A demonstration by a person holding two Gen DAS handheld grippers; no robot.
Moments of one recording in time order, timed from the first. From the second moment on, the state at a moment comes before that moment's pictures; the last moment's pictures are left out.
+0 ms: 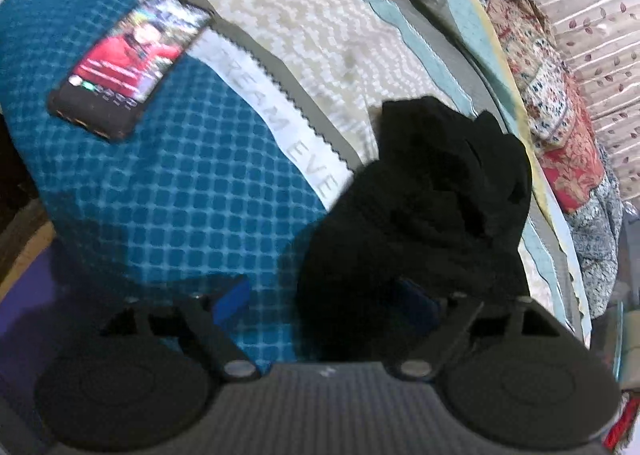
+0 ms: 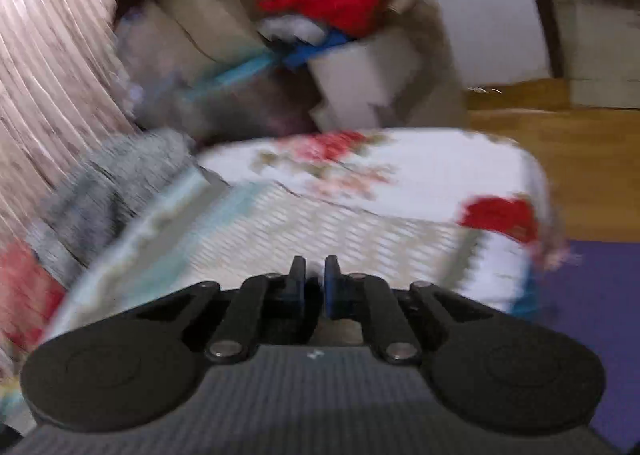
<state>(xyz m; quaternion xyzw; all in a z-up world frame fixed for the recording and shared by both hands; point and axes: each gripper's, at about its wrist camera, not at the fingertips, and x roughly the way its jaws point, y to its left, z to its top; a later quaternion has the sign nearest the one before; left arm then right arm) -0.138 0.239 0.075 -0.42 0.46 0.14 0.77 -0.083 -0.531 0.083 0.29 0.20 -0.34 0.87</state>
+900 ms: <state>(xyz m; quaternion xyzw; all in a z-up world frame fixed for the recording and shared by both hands) 0.011 0.245 0.057 -0.36 0.38 0.04 0.85 0.220 -0.080 0.108 0.00 0.36 0.26 0.89</state>
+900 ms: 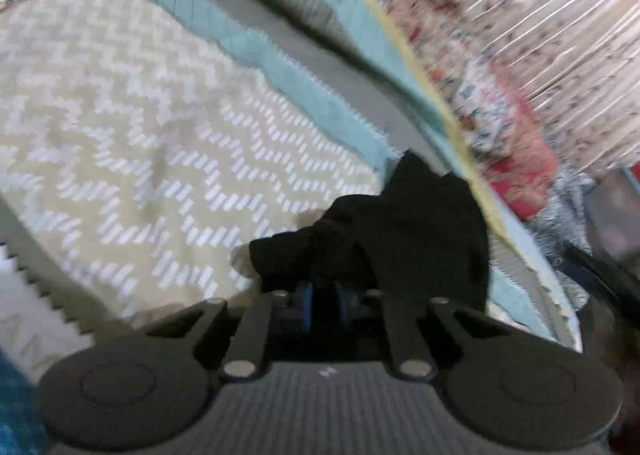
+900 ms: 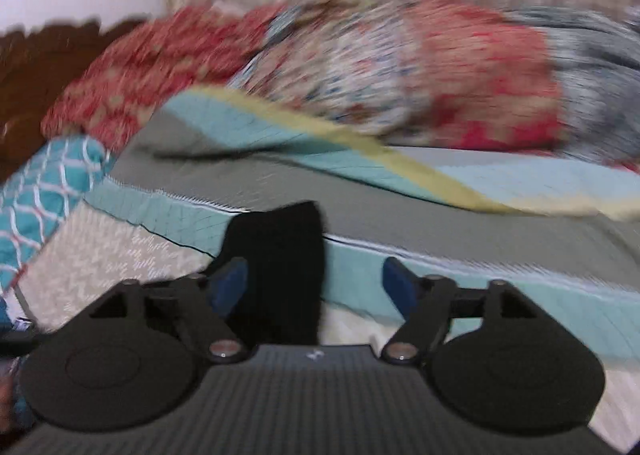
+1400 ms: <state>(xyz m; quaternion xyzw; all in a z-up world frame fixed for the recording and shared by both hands) -0.044 0.253 0.083 -0.38 0.33 0.01 0.86 0.268 -0.075 0.115 0.20 0.31 0.21 0.91</state>
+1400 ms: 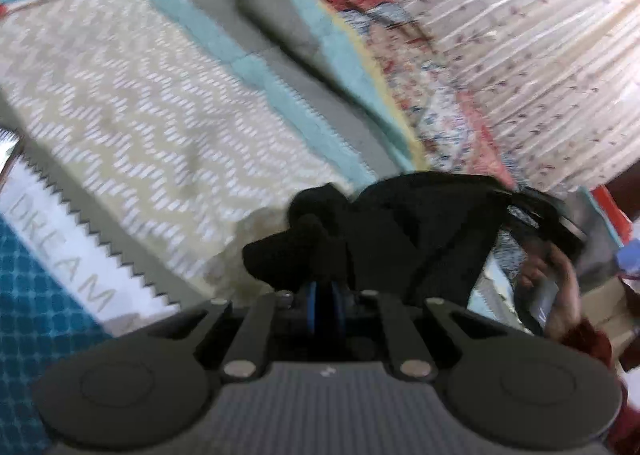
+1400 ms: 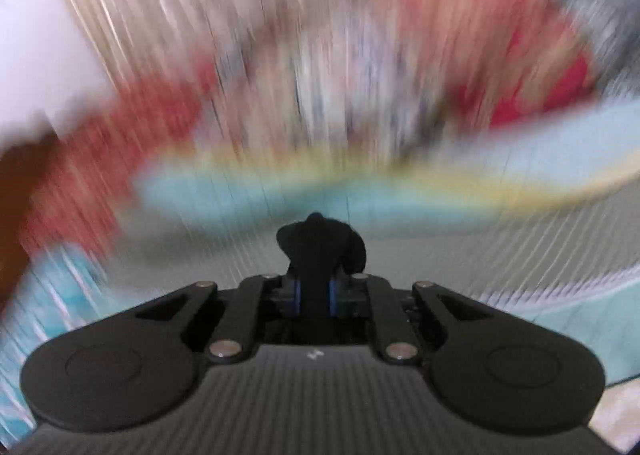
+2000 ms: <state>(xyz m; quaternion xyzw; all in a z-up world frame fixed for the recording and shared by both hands) -0.094 0.220 0.090 -0.33 0.36 -0.02 0.87 -0.027 -0.325 0.115 0.18 0.31 -0.03 0.93</state>
